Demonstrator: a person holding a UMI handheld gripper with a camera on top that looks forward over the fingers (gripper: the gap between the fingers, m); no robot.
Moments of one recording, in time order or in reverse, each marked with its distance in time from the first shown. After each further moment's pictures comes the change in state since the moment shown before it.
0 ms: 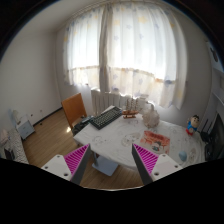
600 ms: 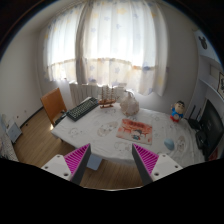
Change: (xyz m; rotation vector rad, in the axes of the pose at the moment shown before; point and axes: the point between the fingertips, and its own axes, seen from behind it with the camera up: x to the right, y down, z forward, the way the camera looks) arm 0.112 0.061 0.018 -0.067 0.170 0.077
